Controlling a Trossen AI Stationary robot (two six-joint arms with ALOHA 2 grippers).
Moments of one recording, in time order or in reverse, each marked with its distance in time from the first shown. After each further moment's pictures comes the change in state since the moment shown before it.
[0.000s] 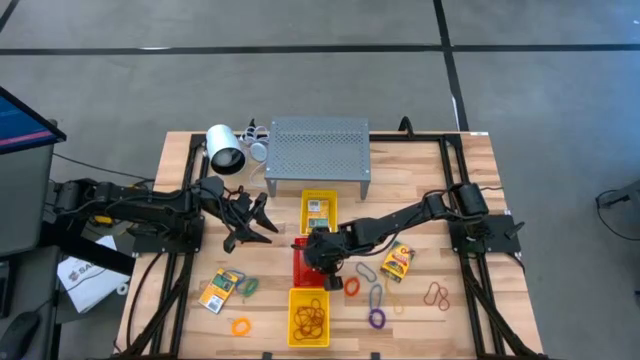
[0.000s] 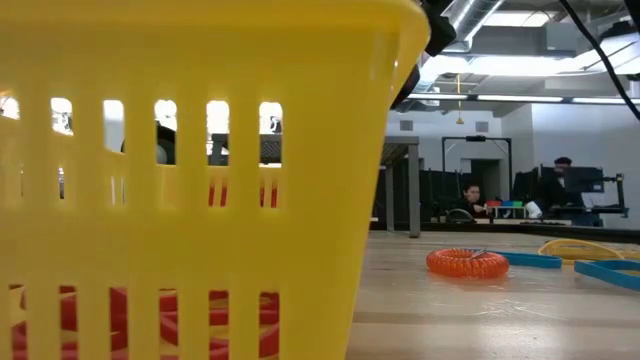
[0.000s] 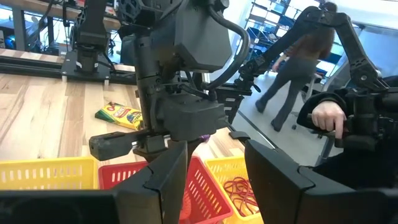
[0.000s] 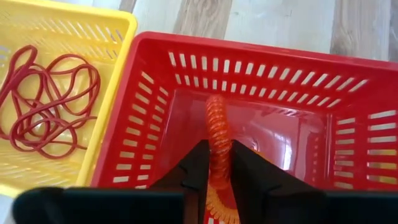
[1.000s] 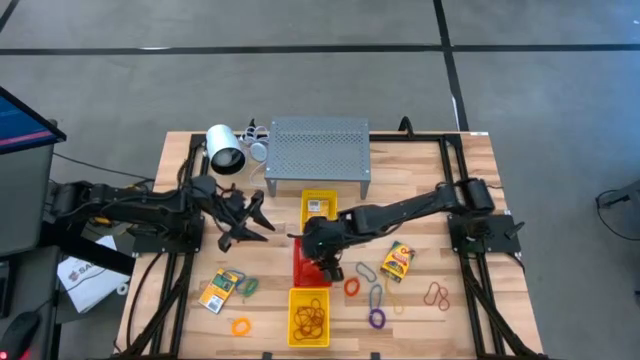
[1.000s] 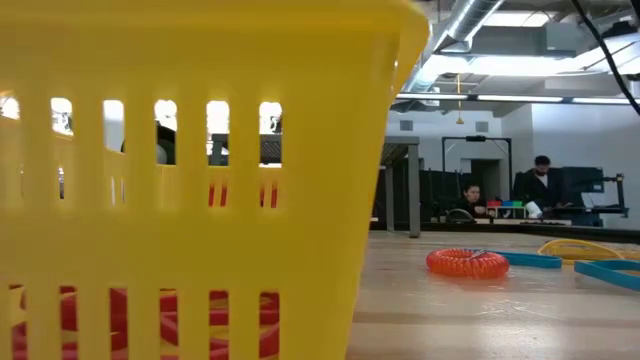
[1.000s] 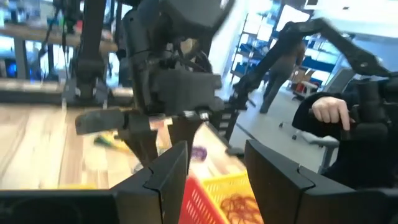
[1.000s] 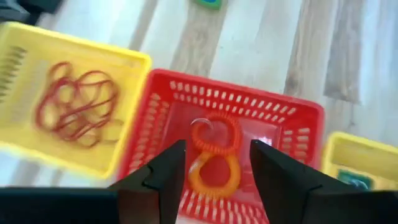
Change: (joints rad) left arm 0.000 -0.087 0.000 0.008 0.004 0.001; right arm -0.019 -0.082 0.165 -0.258 0.000 -0.087
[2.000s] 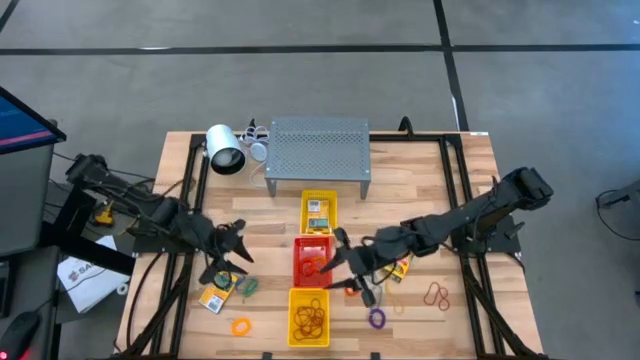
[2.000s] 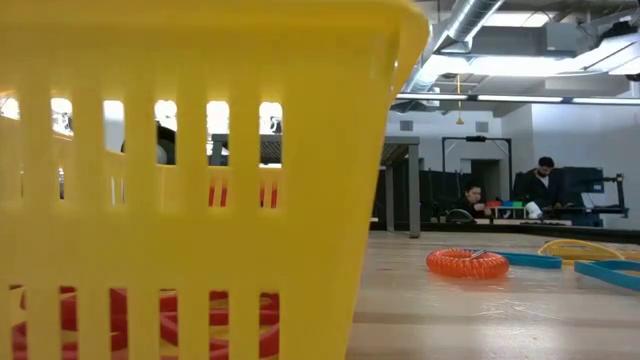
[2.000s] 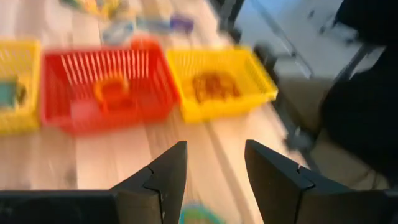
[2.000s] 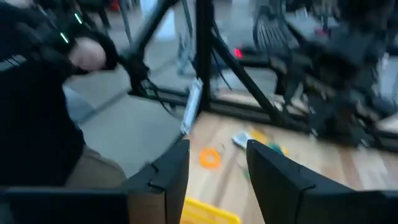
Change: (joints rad) left arm -0.594 -0.071 0.232 -0.856 -0.572 -0.078; right arm 0.214 -0.407 -0.472 0.830 0.084 0.076
